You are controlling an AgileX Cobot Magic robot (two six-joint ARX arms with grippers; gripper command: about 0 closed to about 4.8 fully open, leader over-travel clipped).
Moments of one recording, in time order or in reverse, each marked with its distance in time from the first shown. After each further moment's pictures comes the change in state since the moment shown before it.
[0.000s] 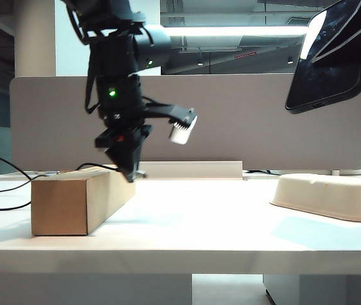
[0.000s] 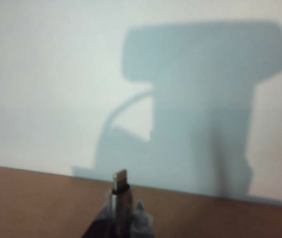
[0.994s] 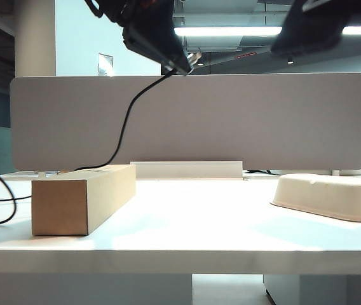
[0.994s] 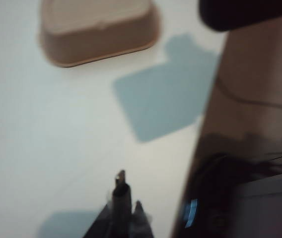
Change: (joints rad) left arm -0.008 -0.267 0.049 -0.087 0.646 -0.637; right arm -0.001 0.000 0.000 0.302 -0.051 0.099
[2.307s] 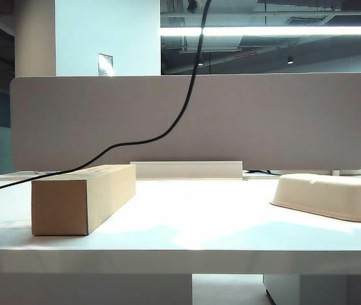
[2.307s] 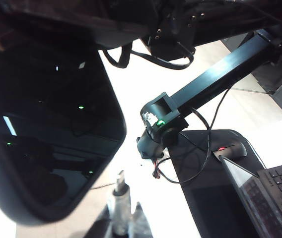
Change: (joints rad) left arm -0.077 0.003 0.000 0.058 0.694 -0.040; right arm 0.002 0.000 0.000 0.396 -0.243 0.576
